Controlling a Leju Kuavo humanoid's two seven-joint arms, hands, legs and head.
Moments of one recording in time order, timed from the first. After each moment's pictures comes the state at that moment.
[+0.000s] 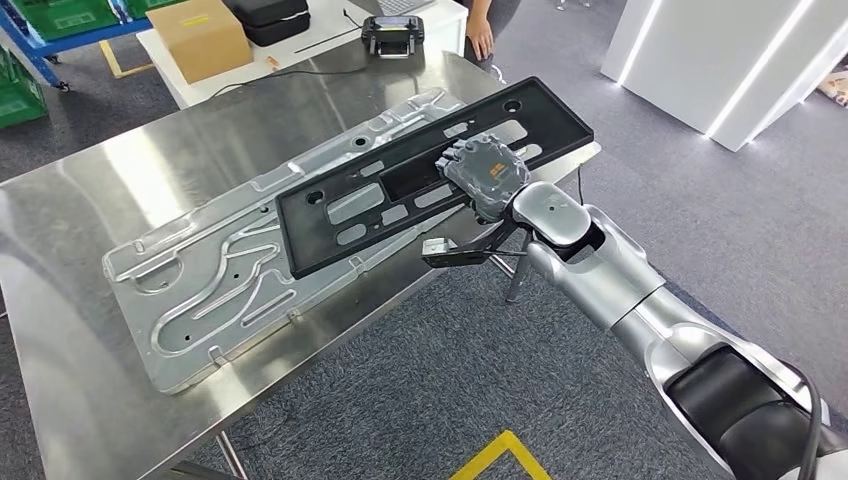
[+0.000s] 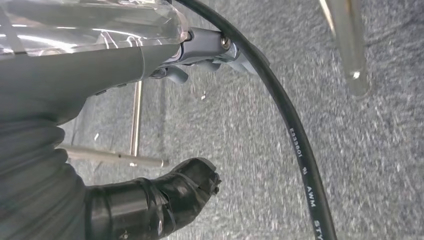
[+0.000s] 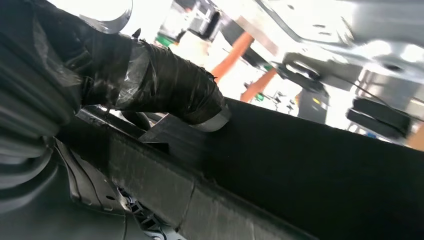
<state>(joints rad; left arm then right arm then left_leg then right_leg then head) -0.03 0.34 -0.54 -0.24 -0.58 0.24 -0.37 -0.87 -0.30 0.75 -0.93 1.04 -0.25 -0.21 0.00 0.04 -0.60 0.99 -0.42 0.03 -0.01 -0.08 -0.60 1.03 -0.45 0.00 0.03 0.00</state>
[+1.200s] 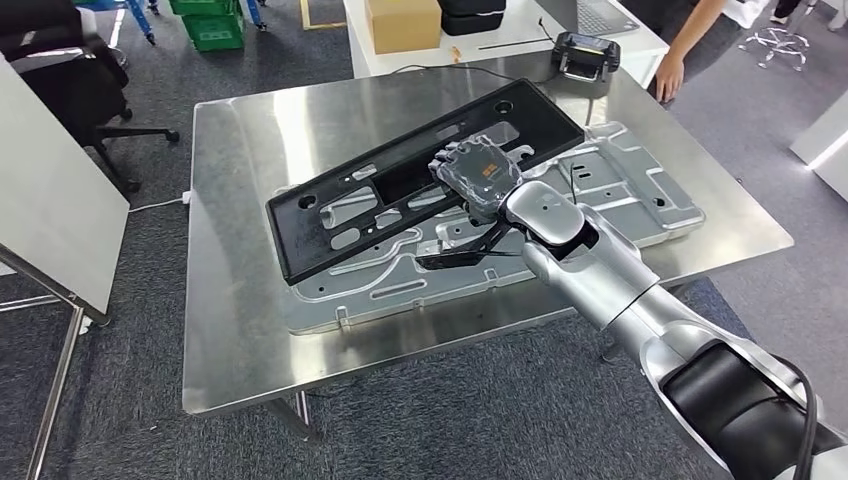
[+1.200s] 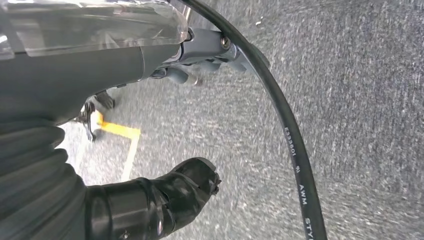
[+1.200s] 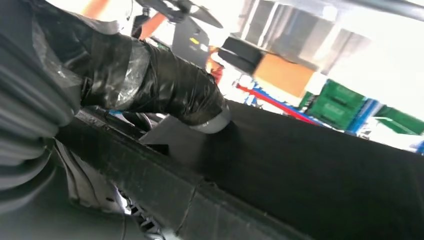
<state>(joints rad) -0.03 0.36 -0.58 -0.26 -0.57 0.23 -0.38 -0.88 -0.30 0.77 -0.91 1.02 -0.24 -0.21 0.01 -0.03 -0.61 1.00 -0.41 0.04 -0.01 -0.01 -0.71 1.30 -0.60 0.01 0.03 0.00</state>
